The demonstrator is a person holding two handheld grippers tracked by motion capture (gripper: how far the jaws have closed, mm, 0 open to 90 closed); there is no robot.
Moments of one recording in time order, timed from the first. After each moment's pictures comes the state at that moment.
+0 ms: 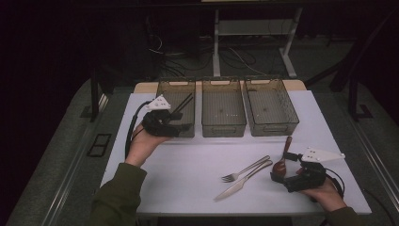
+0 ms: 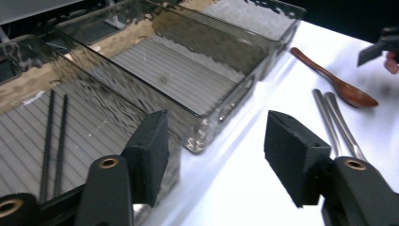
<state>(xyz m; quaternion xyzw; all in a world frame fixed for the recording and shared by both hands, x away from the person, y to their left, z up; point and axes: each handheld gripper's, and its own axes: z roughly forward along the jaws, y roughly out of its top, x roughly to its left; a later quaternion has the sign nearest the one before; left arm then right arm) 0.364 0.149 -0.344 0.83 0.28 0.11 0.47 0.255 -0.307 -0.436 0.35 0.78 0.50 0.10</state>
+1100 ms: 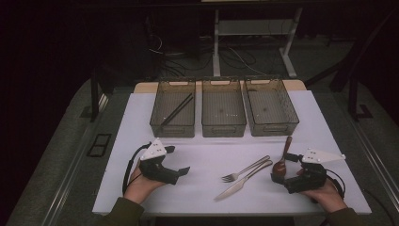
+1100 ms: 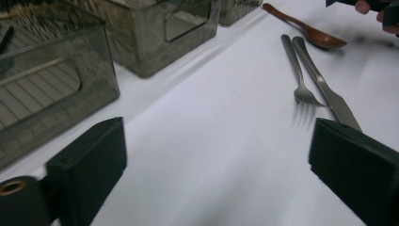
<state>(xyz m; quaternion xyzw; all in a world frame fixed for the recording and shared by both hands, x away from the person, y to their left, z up) 0.280 0.162 -0.420 0.82 0.28 0.12 0.48 0.254 -0.308 -0.436 0.35 0.78 0.50 0.11</state>
